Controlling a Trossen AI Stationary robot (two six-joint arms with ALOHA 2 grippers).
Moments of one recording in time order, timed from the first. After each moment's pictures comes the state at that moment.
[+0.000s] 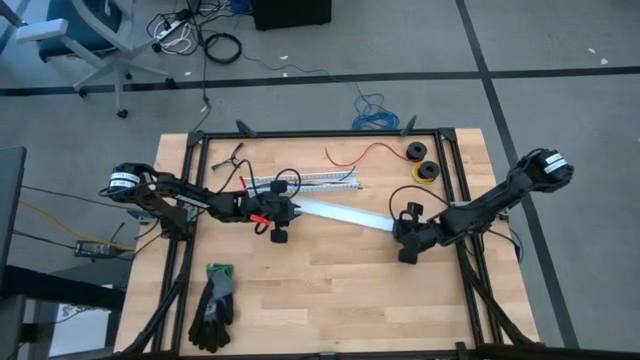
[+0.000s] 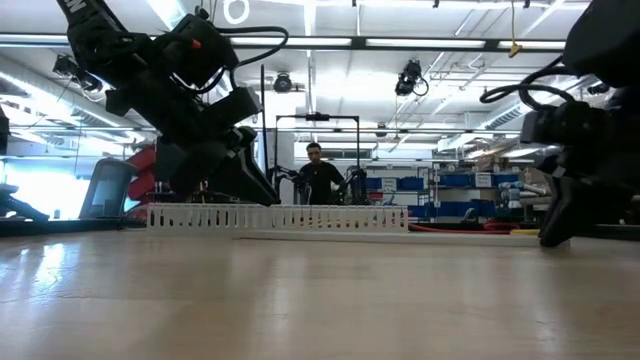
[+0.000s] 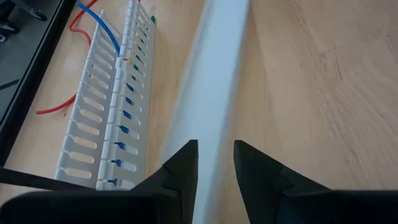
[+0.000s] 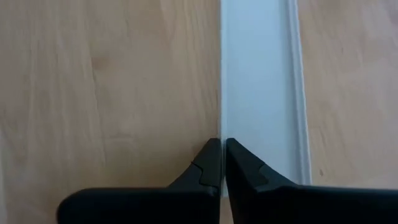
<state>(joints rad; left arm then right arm) 0.04 1.51 0.55 0.32 -0.23 0.30 0.41 1.23 0.36 -0.28 0.42 0.50</state>
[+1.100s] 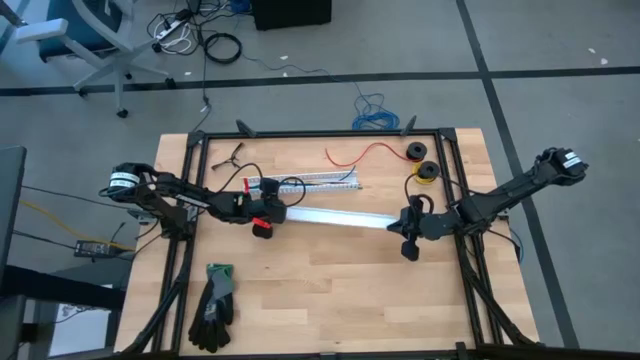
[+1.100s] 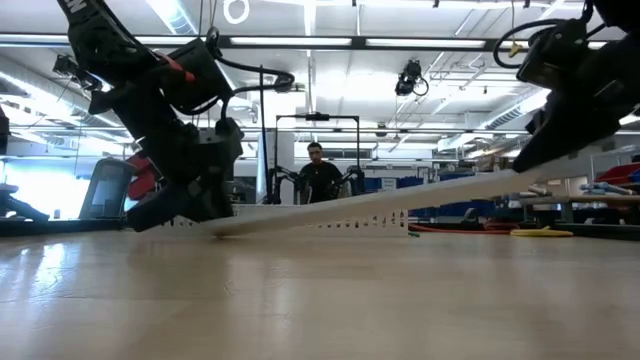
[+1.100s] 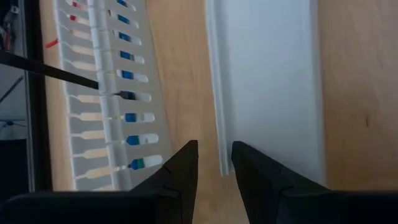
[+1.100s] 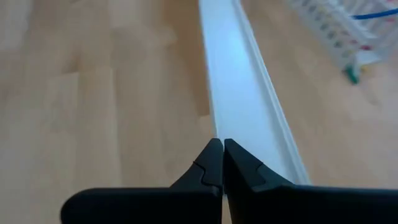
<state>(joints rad) 0.04 1.51 0.55 0.01 -0.44 0.49 0.38 0.87 0.36 -0.20 0.43 0.47</state>
